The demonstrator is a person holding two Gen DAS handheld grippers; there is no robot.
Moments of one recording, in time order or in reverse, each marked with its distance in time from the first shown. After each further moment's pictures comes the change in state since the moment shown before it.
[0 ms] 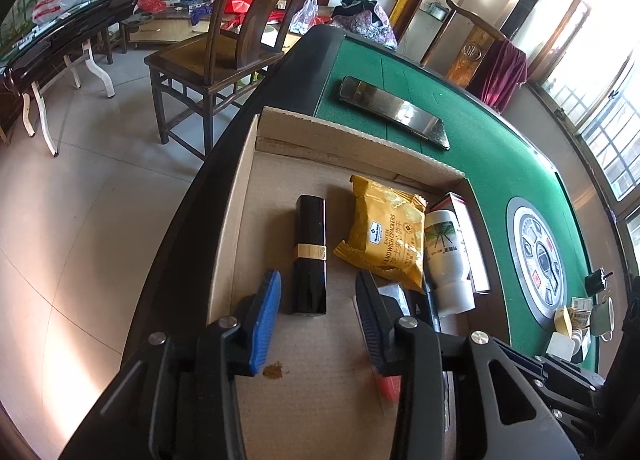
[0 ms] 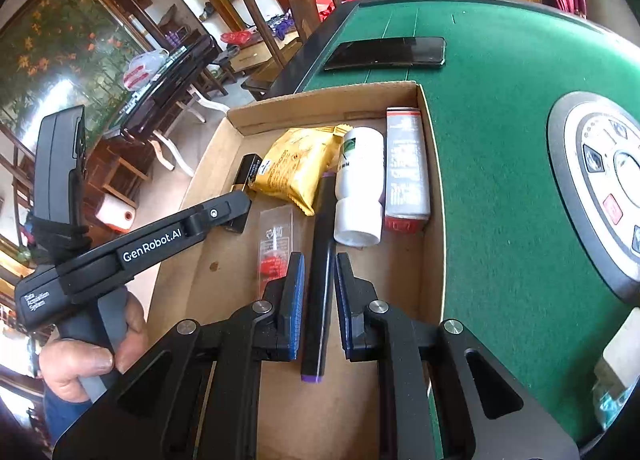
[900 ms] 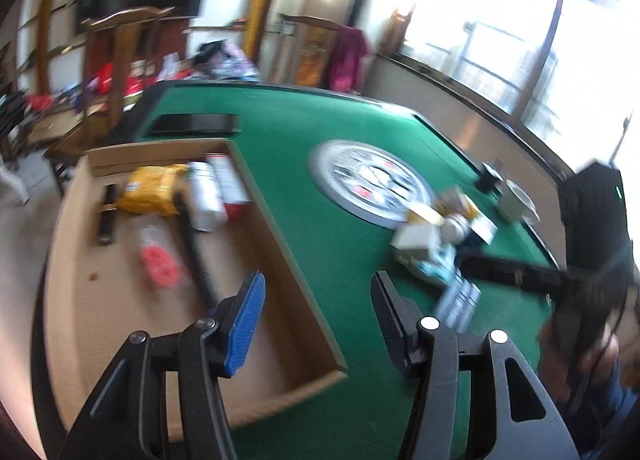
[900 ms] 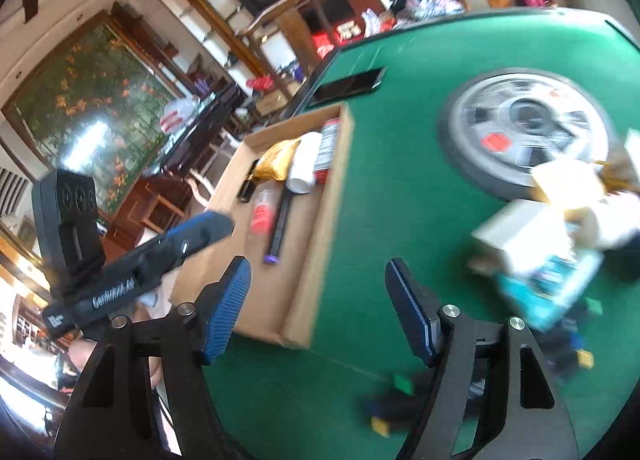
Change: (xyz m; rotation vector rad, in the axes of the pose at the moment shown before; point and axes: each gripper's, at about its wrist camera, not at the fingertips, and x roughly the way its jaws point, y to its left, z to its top) left arm -0.086 -0.140 -0.132 0.441 -0.128 -0.302; right arm -0.147 -0.101 -0.102 0.062 -0.208 0.124
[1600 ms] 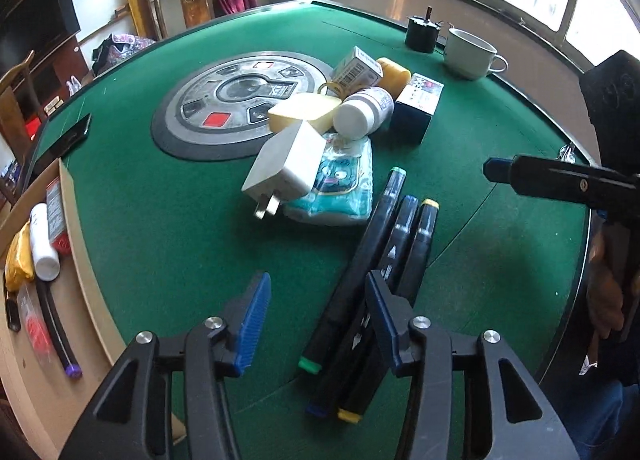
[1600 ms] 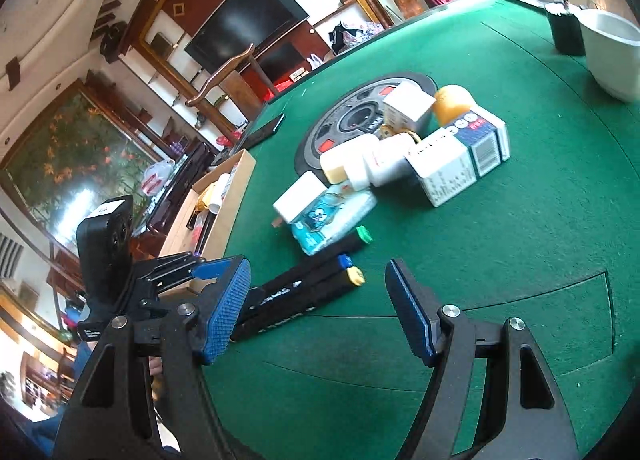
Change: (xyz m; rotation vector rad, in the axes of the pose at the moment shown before) left arm 0.111 -0.114 -0.007 0.364 0.321 -0.017; right arm -0.099 -0.126 -0.059 0.175 -0.148 -0.027
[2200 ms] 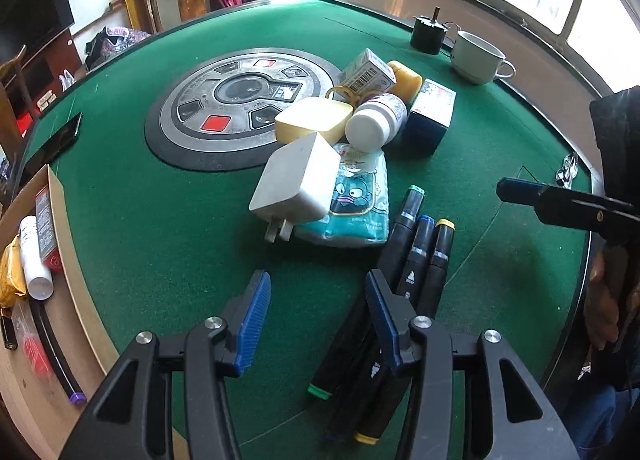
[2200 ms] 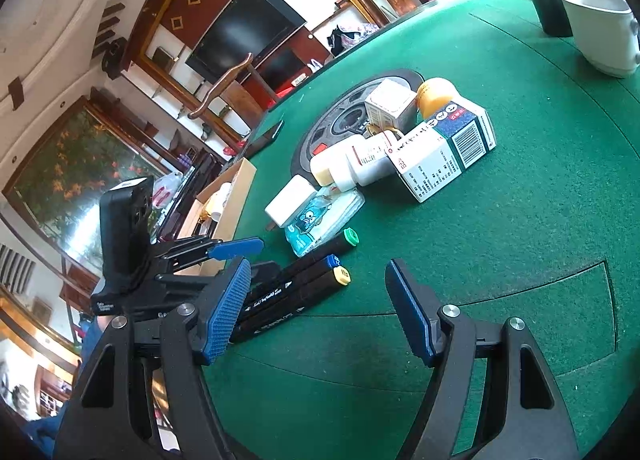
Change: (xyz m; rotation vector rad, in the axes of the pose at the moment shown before) left arm 0.007 0.011 0.012 -0.010 0.019 -0.031; right arm -0.003 -0.015 -0.003 0.035 -0.012 0.038
